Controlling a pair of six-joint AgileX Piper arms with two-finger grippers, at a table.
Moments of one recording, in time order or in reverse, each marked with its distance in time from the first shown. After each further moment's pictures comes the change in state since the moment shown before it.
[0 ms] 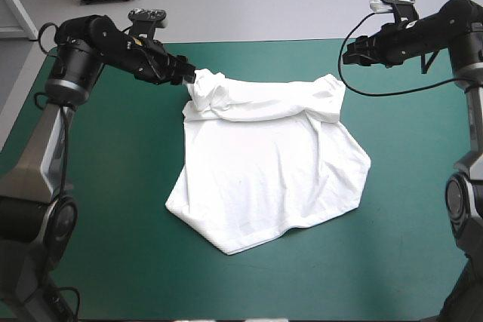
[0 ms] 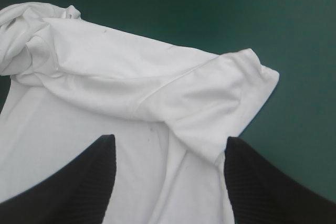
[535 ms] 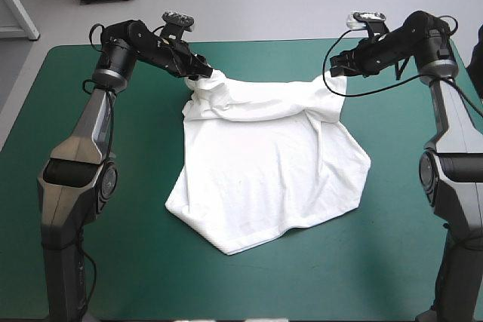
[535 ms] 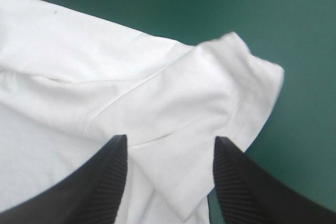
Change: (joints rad) left arm 0.000 0.371 -0.313 -0.072 -0.077 0.233; right arm 0.039 0.268 -0.141 -0.020 -0.027 -0.029
